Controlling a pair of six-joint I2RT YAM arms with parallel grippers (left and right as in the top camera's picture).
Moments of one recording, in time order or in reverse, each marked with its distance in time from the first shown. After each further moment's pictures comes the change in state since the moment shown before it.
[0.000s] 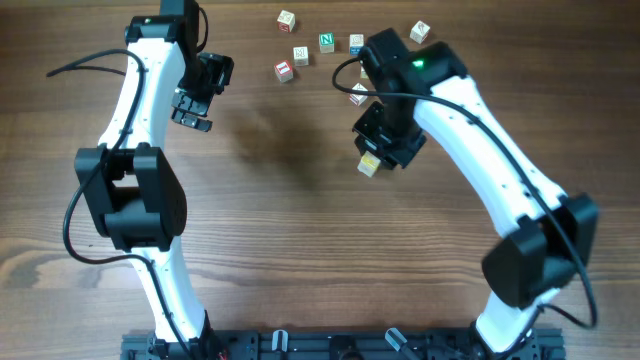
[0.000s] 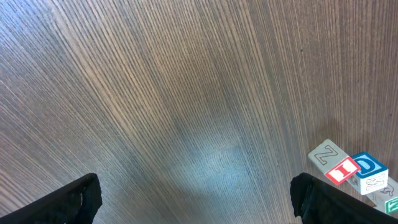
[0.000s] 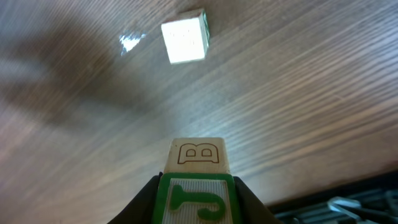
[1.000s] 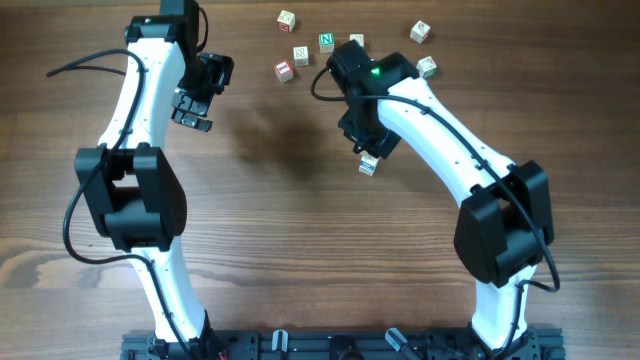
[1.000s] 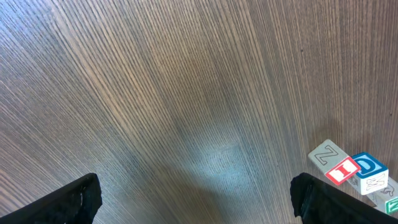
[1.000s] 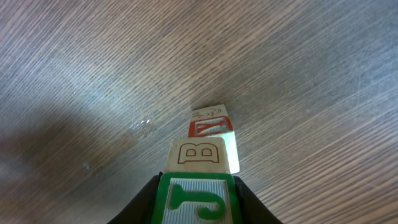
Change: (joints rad) left arm 0.000 0.000 0.000 0.000 0.000 0.000; right arm 0.048 0.142 -0.006 0.183 0.267 0.045
